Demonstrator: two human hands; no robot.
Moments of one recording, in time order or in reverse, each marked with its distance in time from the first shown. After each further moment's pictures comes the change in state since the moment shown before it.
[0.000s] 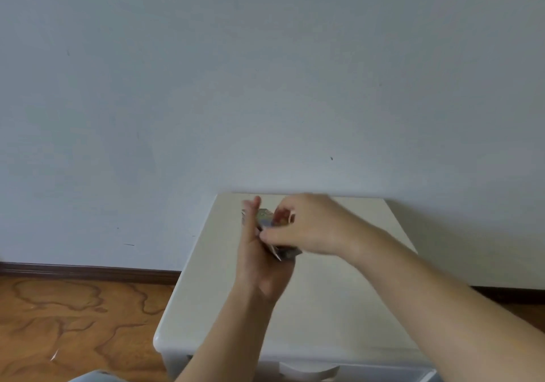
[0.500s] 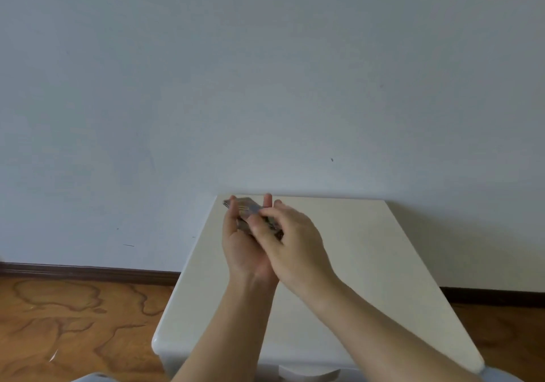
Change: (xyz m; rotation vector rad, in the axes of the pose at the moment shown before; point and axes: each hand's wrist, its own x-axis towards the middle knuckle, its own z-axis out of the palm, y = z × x) left_hand 0.002 0.011 0.013 -0.219 0.092 0.047; right_hand 0.000 0.007 0.078 0.238 0.375 -0.157
